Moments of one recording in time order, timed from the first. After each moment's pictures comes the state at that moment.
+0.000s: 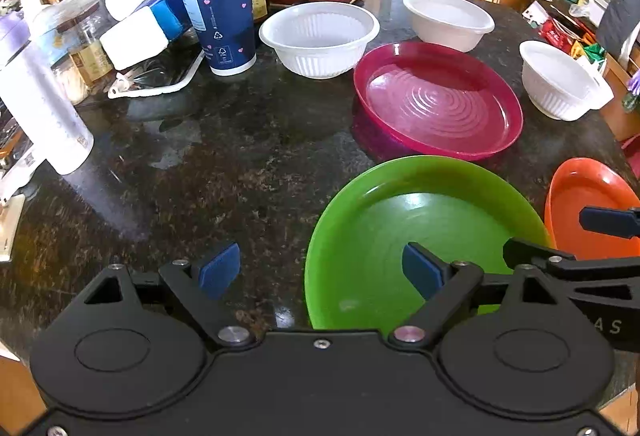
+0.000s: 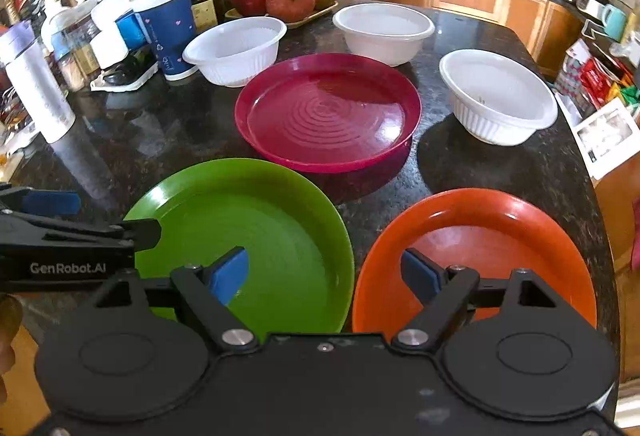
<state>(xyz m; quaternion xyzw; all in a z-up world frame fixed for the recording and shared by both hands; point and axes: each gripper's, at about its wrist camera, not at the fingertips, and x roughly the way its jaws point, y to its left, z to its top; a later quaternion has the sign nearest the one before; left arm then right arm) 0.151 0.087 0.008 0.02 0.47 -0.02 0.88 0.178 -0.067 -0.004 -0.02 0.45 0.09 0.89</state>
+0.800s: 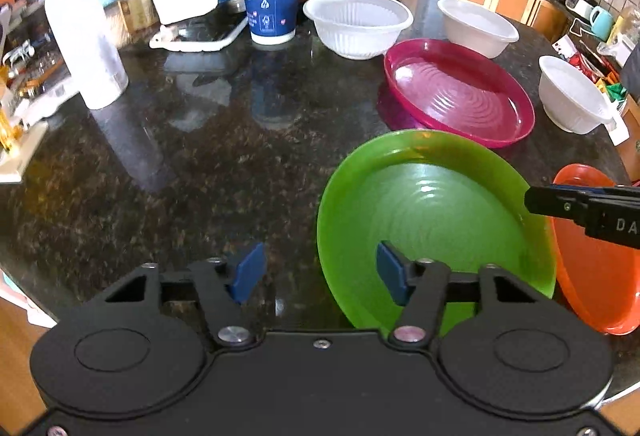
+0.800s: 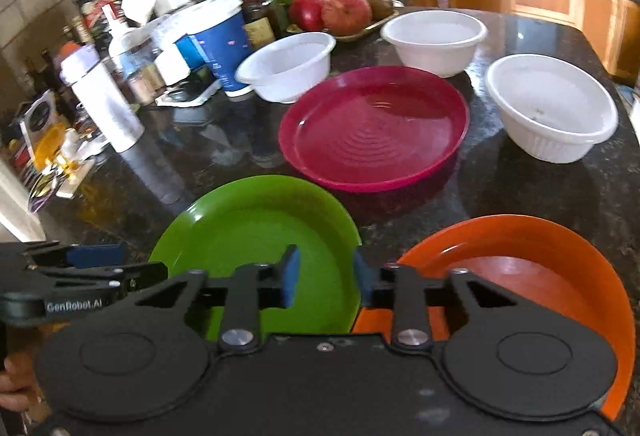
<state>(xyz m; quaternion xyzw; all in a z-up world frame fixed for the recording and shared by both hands) 0.113 0.097 0.003 -0.05 0.47 0.02 0.88 0.192 -0.107 -0.007 0.04 0.43 0.23 0.87</state>
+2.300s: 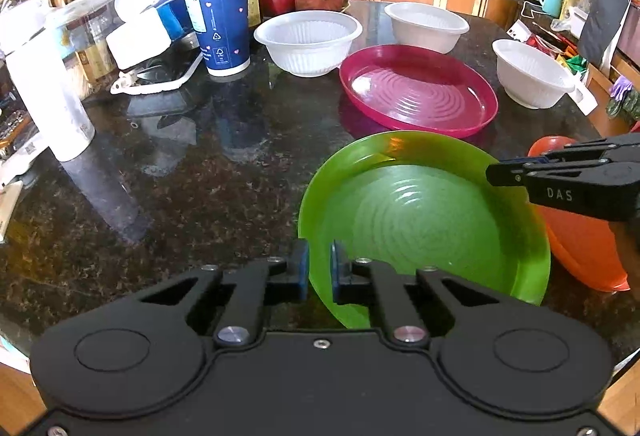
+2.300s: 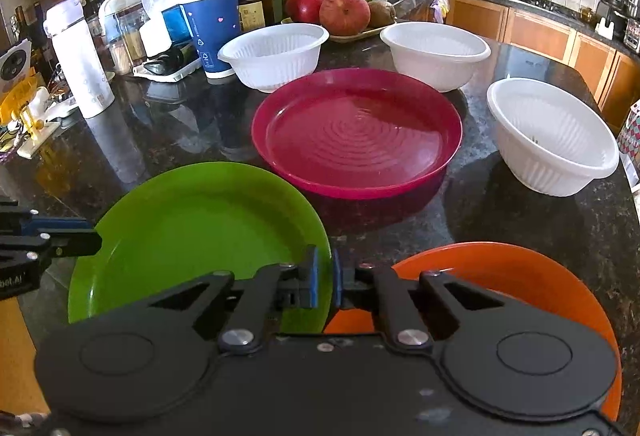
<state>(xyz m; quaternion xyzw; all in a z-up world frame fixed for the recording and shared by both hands) 0.109 0.092 0.000 0.02 0.43 -0.05 0.90 0.204 -0.093 -0.030 -0.05 0.41 0.21 0.89</state>
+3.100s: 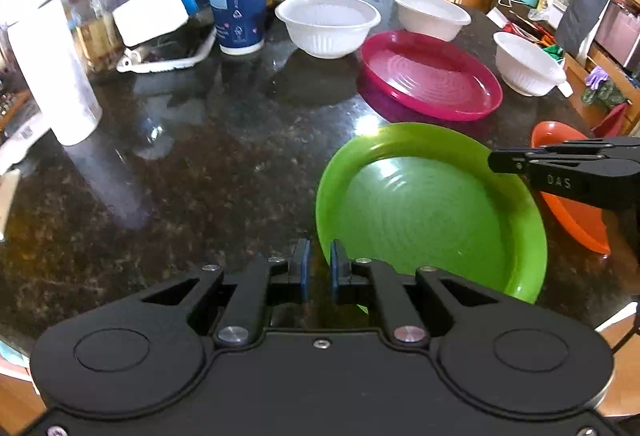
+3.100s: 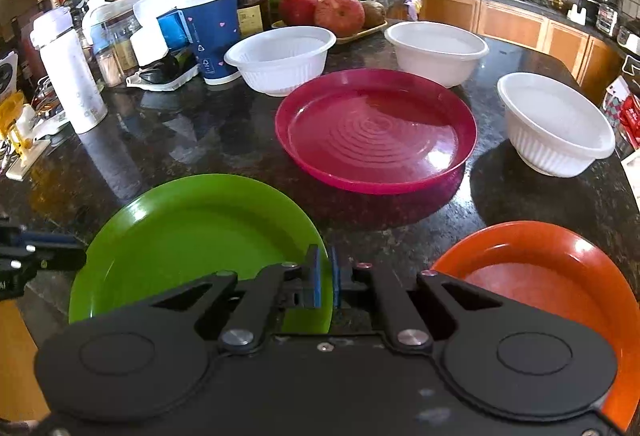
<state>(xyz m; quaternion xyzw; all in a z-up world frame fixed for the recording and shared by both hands) 0.104 0.150 0.002 0.00 0.46 -0.10 0.88 0.185 -0.057 -0.026 -0.03 0.41 0.16 0.90</state>
